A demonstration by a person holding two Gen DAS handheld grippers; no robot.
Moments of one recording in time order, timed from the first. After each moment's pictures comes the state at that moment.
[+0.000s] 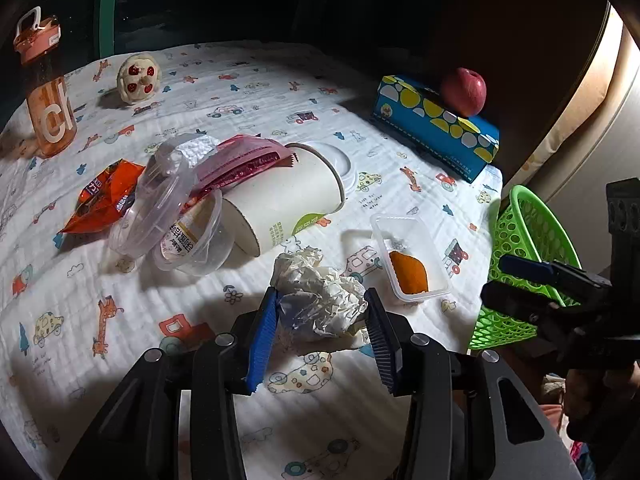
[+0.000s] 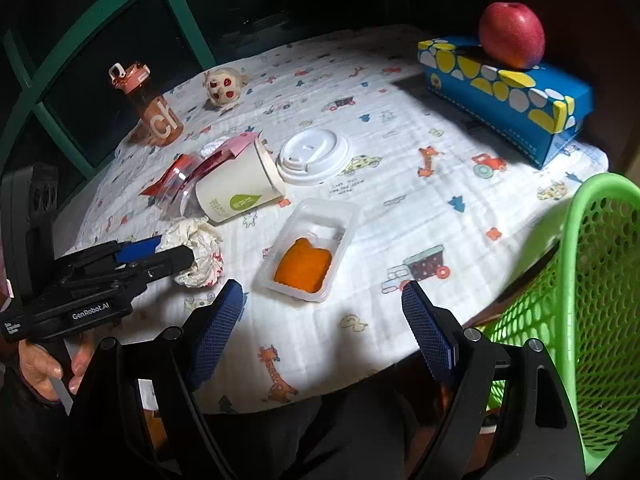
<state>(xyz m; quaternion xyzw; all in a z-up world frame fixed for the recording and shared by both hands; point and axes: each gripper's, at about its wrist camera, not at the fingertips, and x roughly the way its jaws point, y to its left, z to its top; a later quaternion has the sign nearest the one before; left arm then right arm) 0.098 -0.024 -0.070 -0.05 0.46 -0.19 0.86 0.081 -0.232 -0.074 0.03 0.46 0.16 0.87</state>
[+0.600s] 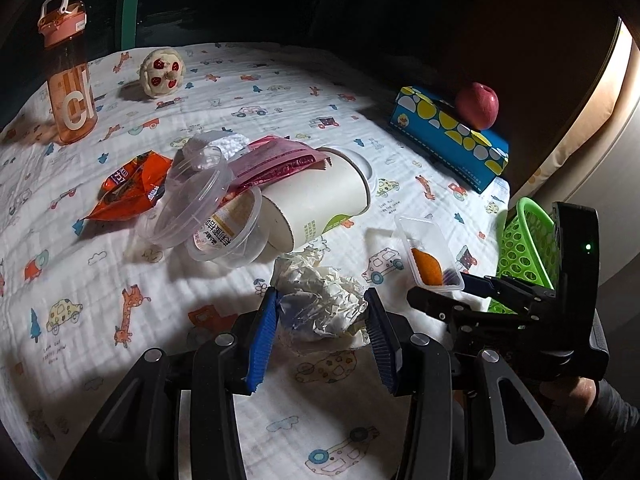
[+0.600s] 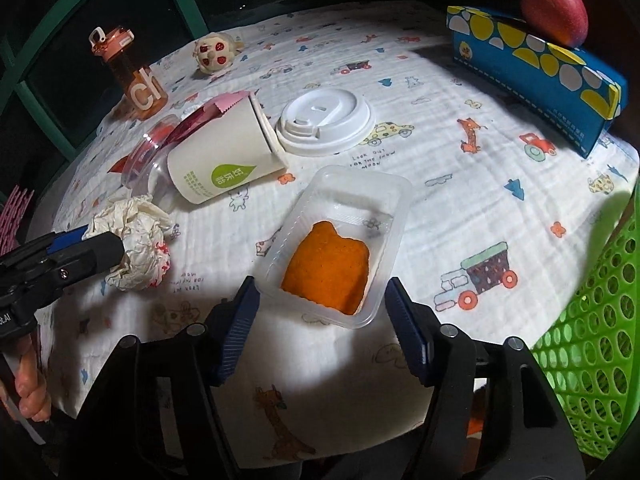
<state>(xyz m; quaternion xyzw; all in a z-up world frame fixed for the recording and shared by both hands) 0.095 -0.003 -0.068 -0.07 0.46 -0.18 0.87 0.114 -0.200 -0.120 0.01 0.47 0.15 0.87</state>
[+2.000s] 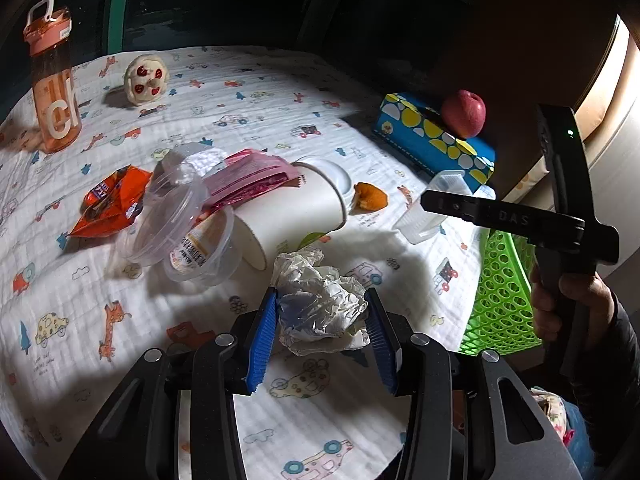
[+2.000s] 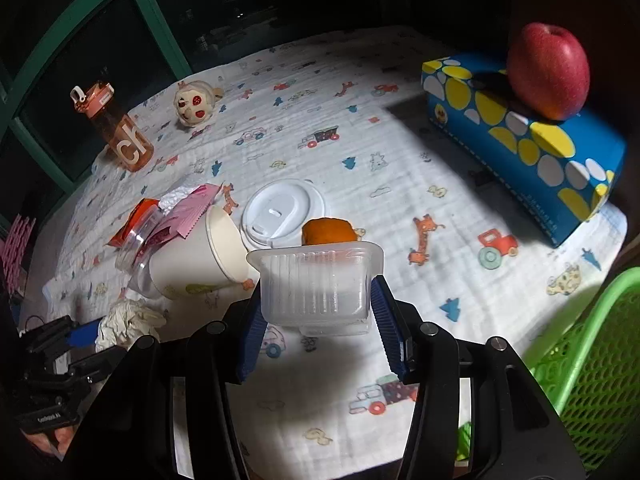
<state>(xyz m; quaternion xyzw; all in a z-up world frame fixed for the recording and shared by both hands) 0.103 -0.013 -0.058 -0.08 0.45 -0.20 0.86 0.176 -0.239 -0.057 0.01 0.46 0.14 0.88</state>
